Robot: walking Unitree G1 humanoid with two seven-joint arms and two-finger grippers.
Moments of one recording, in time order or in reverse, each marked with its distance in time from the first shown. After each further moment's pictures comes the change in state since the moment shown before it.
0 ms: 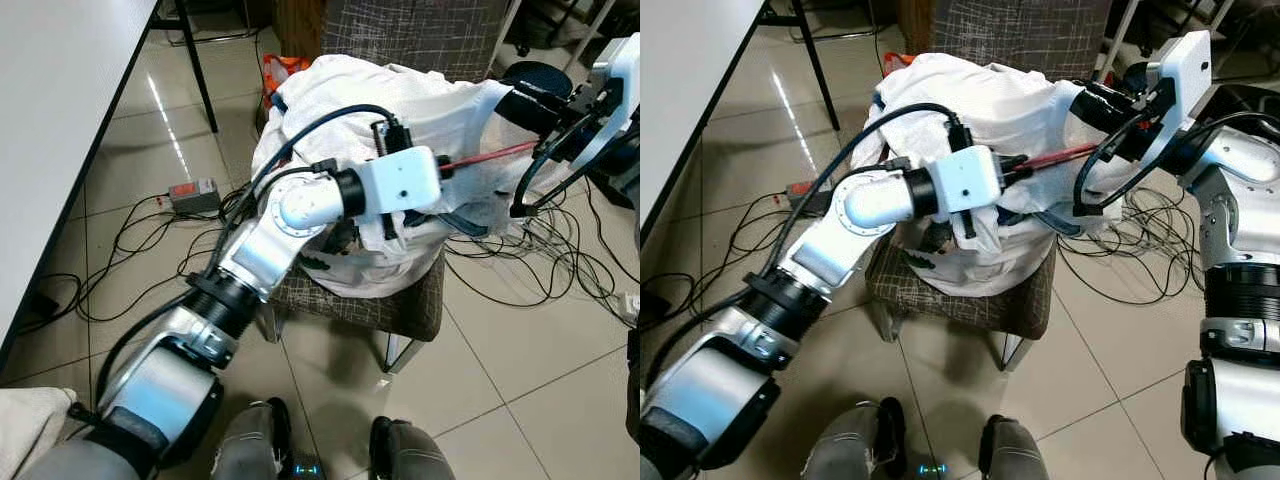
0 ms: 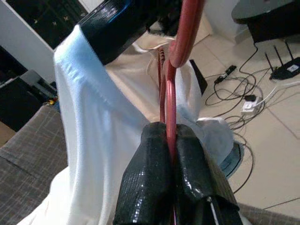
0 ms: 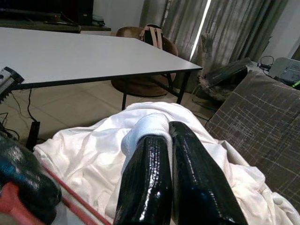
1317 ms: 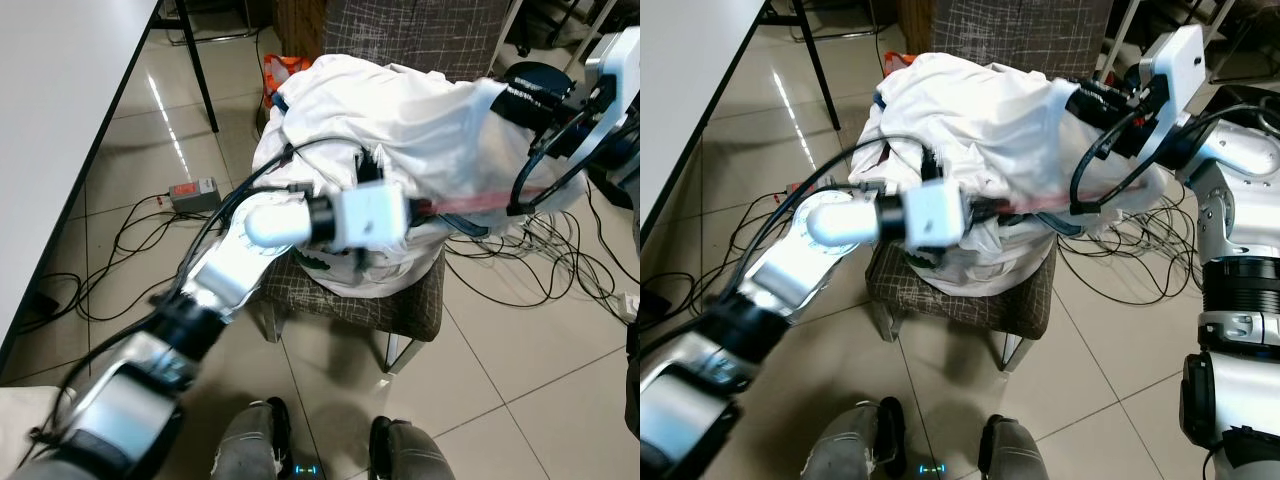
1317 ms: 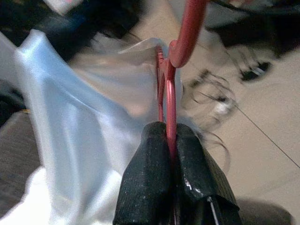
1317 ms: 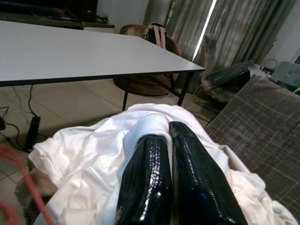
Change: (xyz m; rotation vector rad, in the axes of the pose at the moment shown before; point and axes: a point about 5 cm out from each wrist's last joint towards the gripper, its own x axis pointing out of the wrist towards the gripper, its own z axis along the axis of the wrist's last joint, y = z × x) left arm -0.032 -0.006 0.000 0.007 -0.040 -0.086; right arm 0.004 -0.001 0.005 -0.032 0.007 0.013
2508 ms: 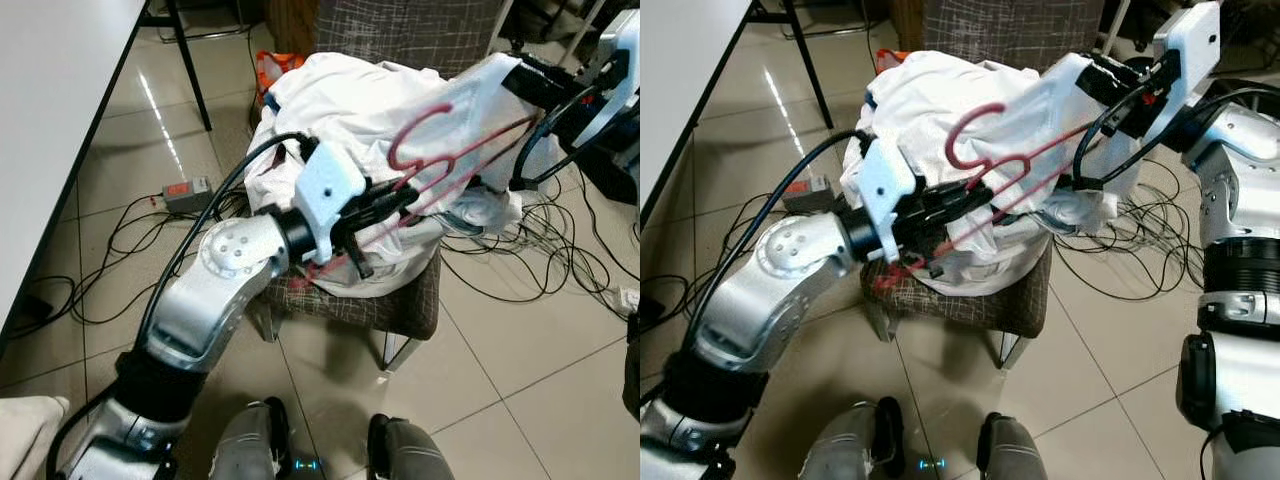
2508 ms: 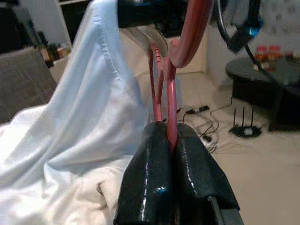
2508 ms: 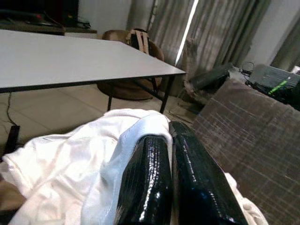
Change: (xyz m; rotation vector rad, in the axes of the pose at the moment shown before) left arm -0.031 -0.016 0.011 -0.460 0.001 0.175; right arm 0.002 -0.013 0.006 -0.003 -0.030 -0.052
